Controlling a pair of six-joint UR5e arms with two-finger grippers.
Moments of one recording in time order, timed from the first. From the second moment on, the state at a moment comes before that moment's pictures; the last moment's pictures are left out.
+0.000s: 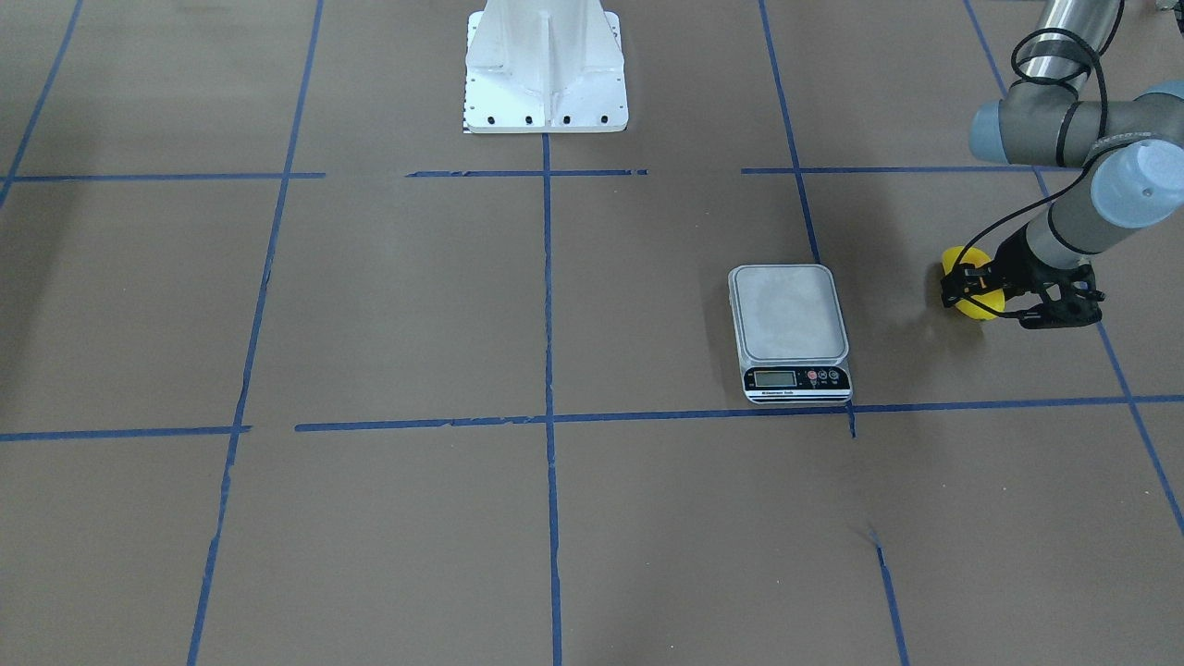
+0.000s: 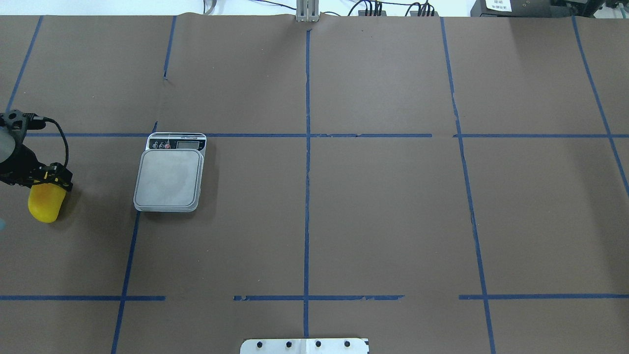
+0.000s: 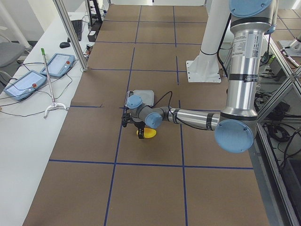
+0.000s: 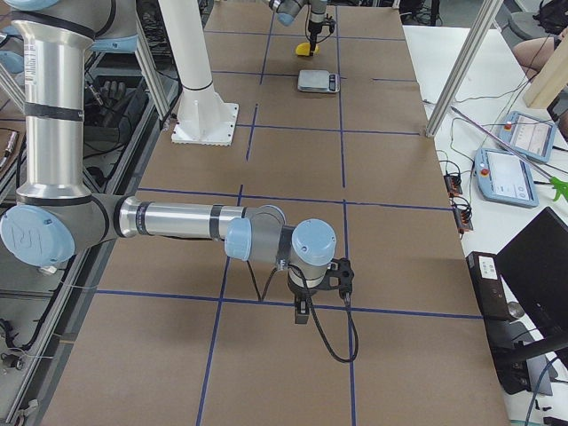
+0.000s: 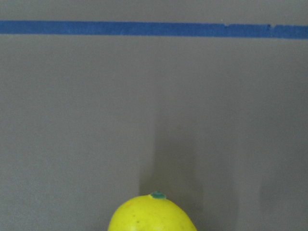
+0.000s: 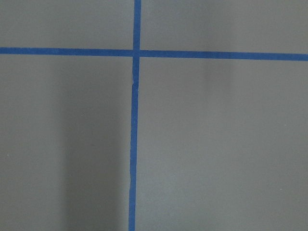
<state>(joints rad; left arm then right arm) -0.97 -1.60 -1.56 -1.99 -2.23 -0.74 1.62 -1.66 1.66 -1.68 2.35 -0.12</state>
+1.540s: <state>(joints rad) -0.84 -1.95 -1.61 -1.81 -2.23 -1.18 1.62 -1.66 1.66 -1.68 2.35 -0.12</state>
